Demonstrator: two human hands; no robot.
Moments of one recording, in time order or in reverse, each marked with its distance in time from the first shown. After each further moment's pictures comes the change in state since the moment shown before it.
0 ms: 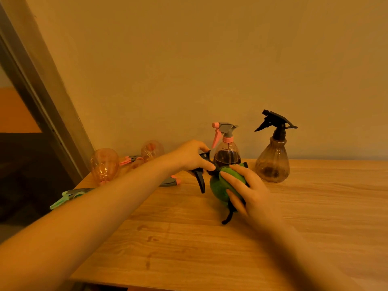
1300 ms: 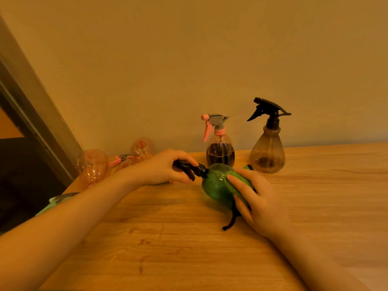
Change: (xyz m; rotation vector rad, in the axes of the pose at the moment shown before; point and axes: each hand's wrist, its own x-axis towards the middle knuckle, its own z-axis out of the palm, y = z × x) left_hand -0.012 -0.050 -0.011 0.136 -0.124 0.286; right_hand -0.027 0.008 -0.001 -0.005 0.062 0.006
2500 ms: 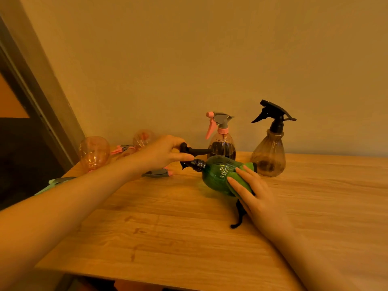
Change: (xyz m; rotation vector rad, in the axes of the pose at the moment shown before) left_hand 0.003 0.007 -0.002 0.019 0.211 -0.038; right_hand -0.013 0.025 0.005 -0.108 -0.130 -0.078
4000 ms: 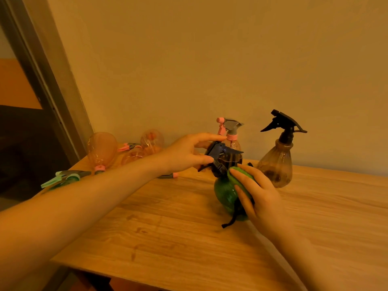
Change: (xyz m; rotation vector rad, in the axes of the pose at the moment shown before) left_hand 0.001 0.023 0.016 -0.360 -0.008 0.174; right_hand 0.040 -0.023 -0.027 0.250 0.060 0.142
